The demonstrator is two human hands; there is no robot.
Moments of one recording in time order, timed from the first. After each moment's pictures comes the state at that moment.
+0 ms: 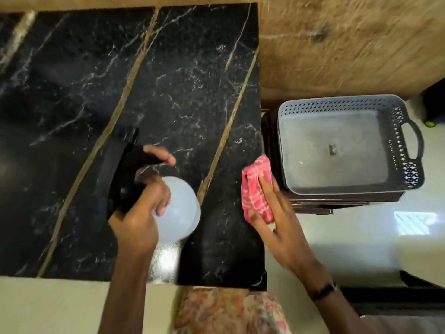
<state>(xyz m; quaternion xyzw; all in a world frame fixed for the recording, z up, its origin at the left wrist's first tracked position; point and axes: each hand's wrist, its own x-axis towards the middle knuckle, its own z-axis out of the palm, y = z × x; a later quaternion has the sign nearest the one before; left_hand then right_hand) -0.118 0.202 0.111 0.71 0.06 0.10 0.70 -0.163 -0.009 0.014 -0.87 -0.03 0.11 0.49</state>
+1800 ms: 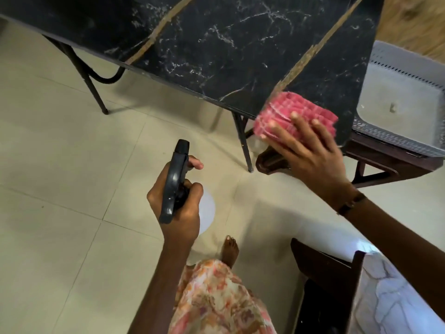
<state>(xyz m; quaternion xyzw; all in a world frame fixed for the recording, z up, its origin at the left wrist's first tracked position) -0.427 0.263 0.011 0.69 0.25 0.24 0.63 -0.268 0.040 -0.034 -0.82 -0.46 -0.25 -0.21</state>
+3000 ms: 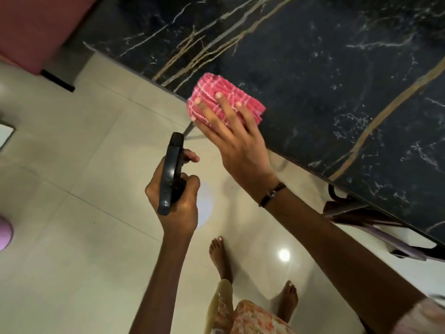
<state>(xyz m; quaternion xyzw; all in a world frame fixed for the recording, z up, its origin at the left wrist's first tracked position) -0.368 0.627 0.020 0.69 0.32 0.31 0.58 -0.240 0.558 -0.028 -0.84 -0.49 -0.21 -0.09</state>
